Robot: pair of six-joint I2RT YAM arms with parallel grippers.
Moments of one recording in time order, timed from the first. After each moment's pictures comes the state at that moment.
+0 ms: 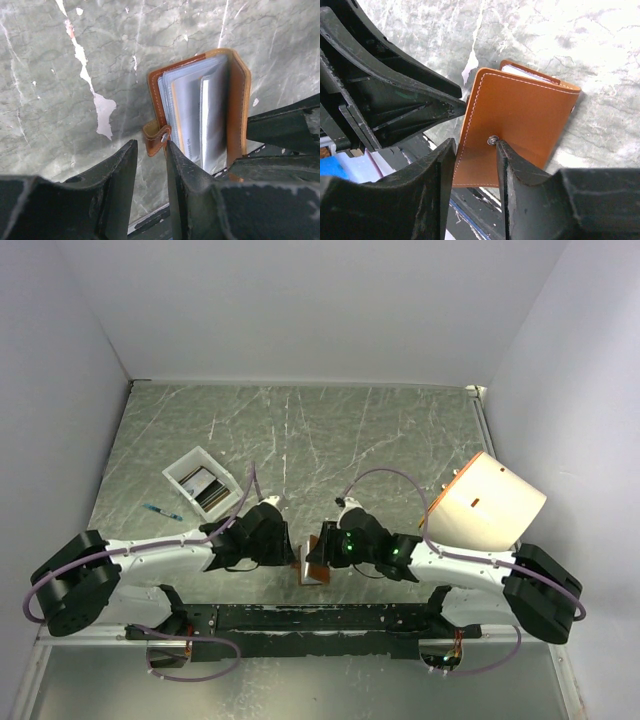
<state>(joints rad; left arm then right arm) -0.95 1.28 0.54 -0.13 -0.01 -0.86 0.99 1.17 0.44 0.06 -0.06 0.89</state>
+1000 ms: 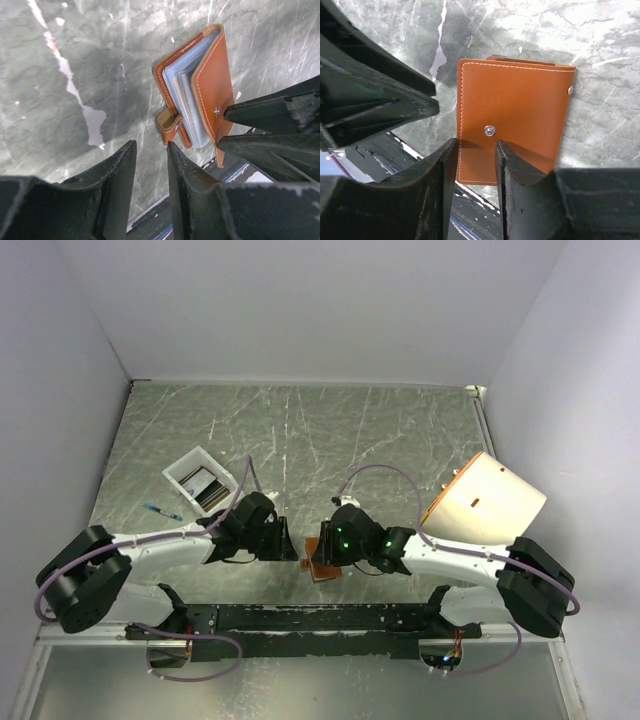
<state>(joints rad) -0.84 1.30 0.52 -0.06 0.20 -0.81 0.99 1.26 0.55 -0.11 -0.01 0.83</state>
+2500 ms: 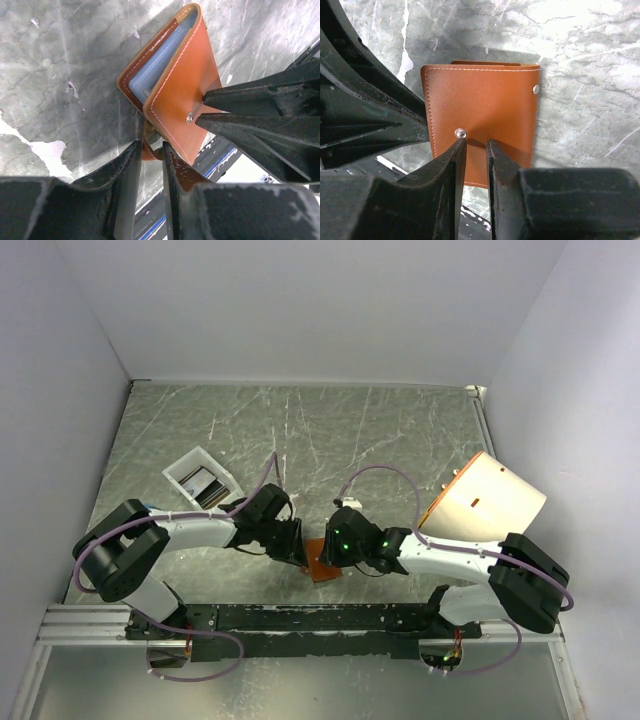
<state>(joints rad) -0.82 1.55 0.66 -0.07 0.42 -0.72 0.99 1.28 0.54 -0.14 0.06 0.82</state>
